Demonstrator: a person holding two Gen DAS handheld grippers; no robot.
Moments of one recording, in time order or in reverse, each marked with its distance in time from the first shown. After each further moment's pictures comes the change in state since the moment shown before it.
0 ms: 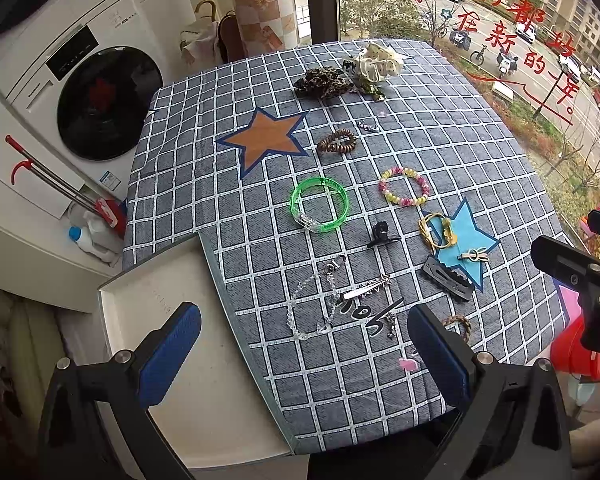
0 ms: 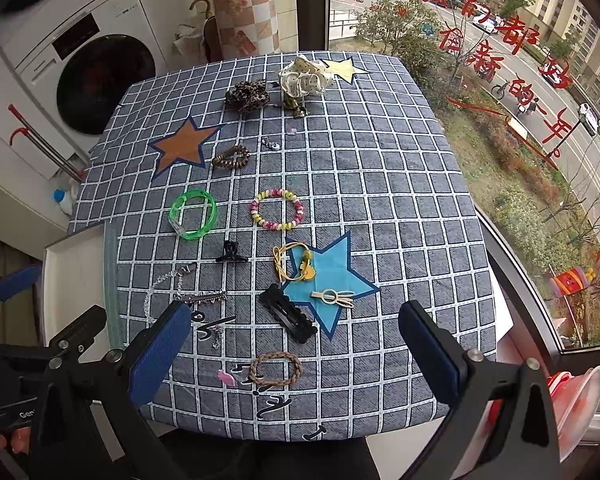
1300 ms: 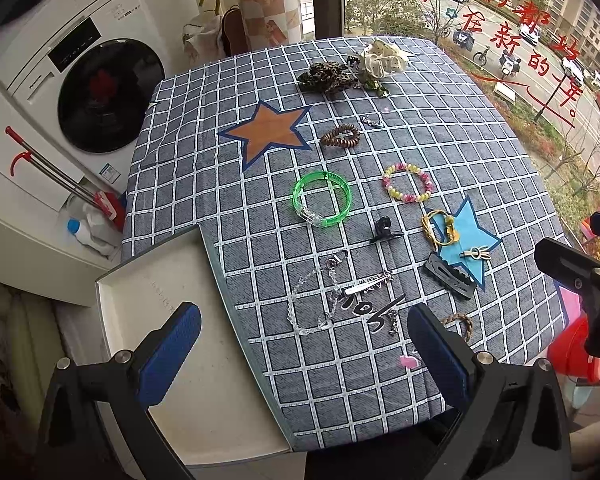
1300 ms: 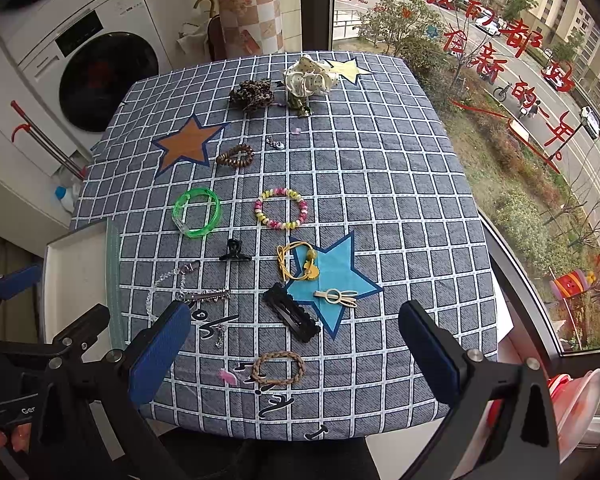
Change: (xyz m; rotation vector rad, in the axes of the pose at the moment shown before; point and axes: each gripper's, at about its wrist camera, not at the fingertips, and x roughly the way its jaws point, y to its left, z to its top) left arm 0.002 0.002 -0.003 -0.008 0.011 -0.002; right arm 0.001 0.004 -0.001 -0.010 0.000 0.002
